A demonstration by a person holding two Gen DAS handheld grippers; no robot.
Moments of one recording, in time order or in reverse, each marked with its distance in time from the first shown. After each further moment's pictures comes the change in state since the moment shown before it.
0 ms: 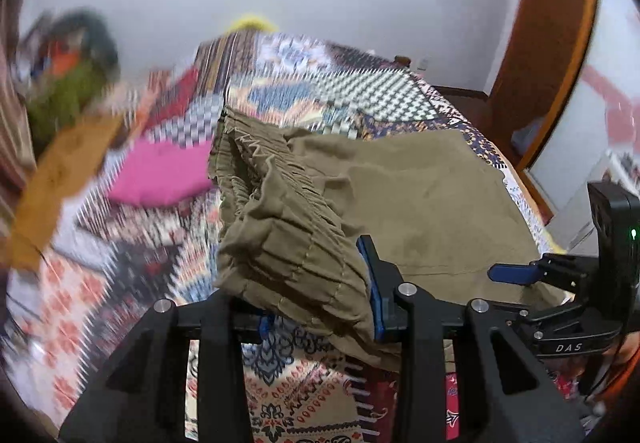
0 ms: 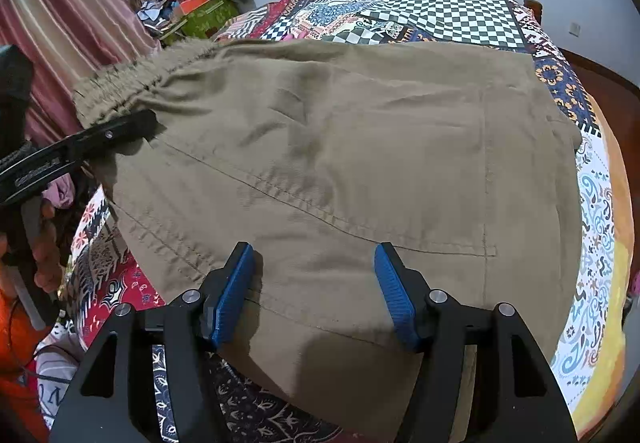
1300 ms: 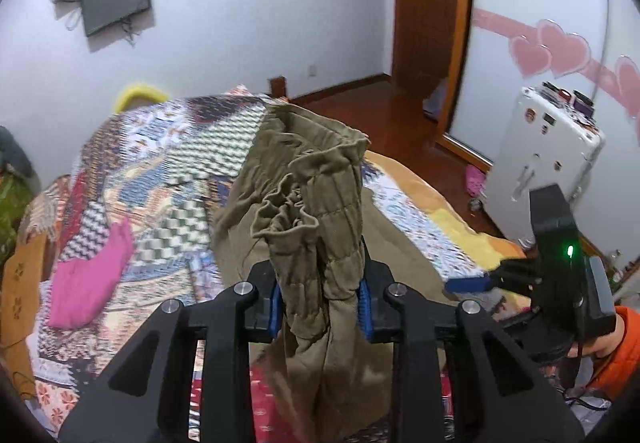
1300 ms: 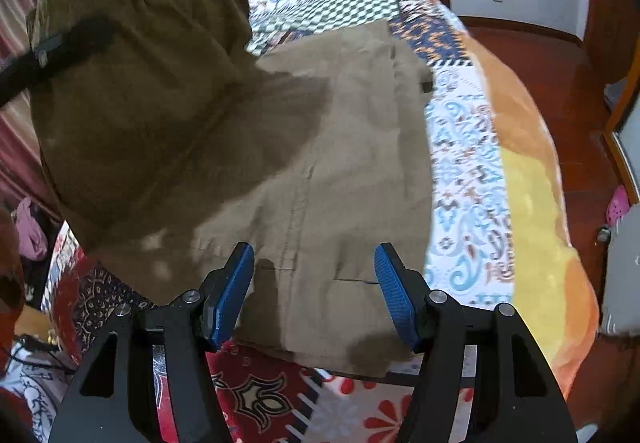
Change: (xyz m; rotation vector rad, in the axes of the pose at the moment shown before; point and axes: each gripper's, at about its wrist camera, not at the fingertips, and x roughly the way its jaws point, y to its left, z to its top) left arm 0.006 -0.152 0.045 0.327 -0.037 -0.260; right arm -0.065 -0.074 -0.055 0.213 -0.079 -0.148
